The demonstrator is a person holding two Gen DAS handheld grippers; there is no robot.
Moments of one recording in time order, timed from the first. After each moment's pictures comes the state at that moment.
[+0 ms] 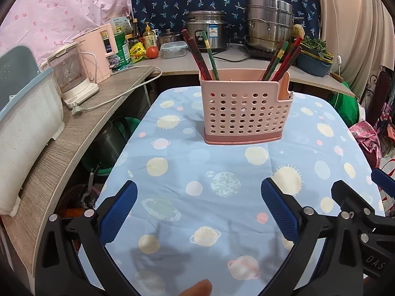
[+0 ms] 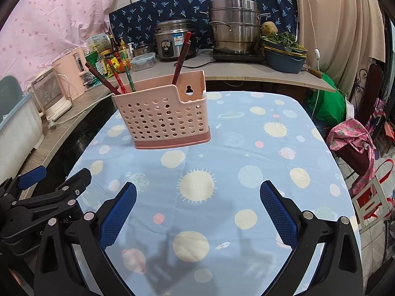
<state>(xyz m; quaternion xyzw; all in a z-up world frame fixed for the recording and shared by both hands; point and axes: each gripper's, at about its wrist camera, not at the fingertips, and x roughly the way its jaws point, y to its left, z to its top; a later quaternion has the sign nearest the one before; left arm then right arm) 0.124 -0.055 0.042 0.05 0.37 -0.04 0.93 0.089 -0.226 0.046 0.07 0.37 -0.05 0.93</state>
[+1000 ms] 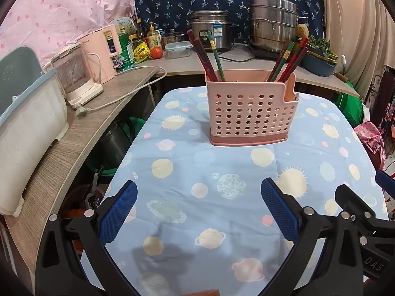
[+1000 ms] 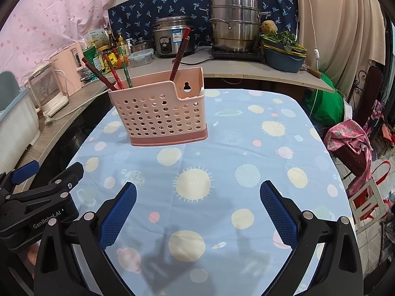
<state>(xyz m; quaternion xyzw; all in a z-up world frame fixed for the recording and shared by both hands) 0.127 -0.050 0.044 0.05 0.37 -0.03 0.93 0.093 -0.225 0.043 0.06 0.37 -0.06 0.92</state>
